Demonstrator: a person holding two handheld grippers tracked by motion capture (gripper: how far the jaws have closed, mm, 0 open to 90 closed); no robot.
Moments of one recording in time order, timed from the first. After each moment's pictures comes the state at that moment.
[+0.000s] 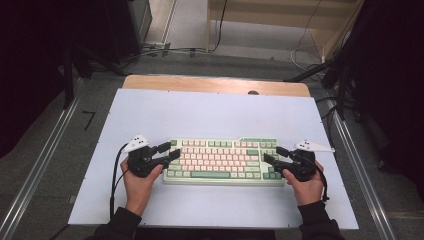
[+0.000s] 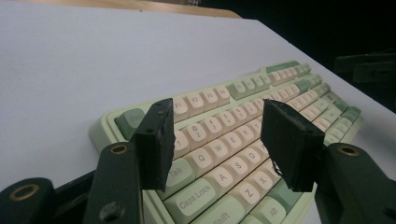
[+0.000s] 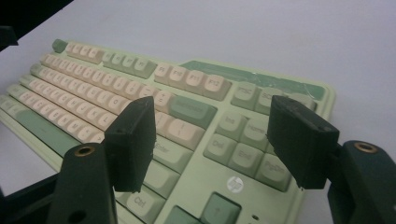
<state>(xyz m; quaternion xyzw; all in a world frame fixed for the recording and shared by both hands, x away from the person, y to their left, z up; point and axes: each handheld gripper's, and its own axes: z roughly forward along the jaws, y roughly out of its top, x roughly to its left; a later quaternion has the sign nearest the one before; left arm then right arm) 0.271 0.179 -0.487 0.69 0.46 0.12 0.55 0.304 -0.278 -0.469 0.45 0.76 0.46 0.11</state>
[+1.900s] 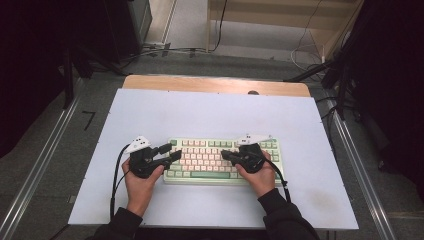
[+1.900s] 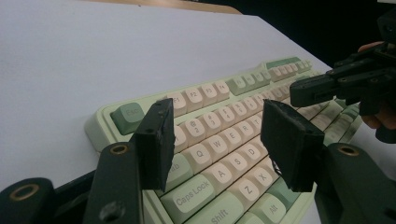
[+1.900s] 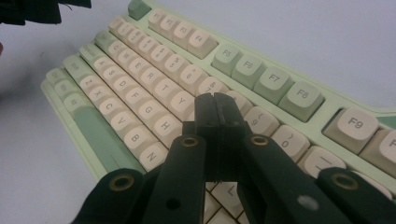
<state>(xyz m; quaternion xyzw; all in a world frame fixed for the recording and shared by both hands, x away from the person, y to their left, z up) 0.270 0.176 -0.489 0.69 0.46 0.11 0.55 0.322 -0.150 -0.481 0.34 0.84 0.42 0.06</state>
